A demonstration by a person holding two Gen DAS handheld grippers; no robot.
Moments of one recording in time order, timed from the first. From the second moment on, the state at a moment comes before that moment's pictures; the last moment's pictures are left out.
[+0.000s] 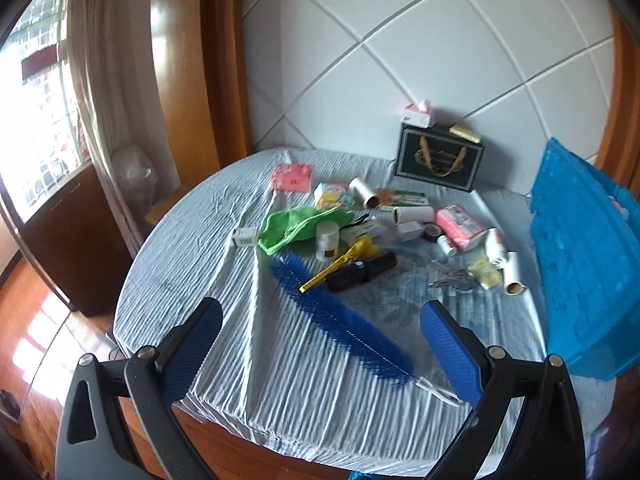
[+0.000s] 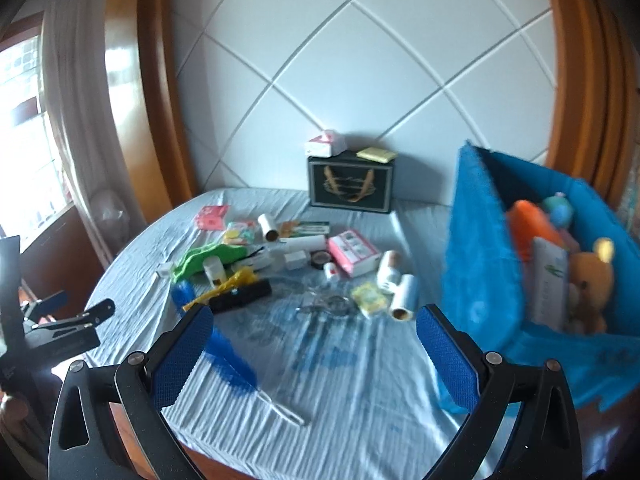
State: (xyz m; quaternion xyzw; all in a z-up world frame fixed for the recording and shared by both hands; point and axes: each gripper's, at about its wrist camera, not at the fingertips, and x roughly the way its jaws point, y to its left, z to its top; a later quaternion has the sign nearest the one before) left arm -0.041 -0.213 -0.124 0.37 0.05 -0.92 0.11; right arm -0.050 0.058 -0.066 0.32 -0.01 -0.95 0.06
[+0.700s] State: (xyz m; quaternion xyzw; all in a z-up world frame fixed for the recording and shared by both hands) left arm -0.206 -0.217 -0.342 0.60 0.12 -0.78 0.10; right arm -0.217 0.016 -0.289 0.55 0.03 -0.83 0.09
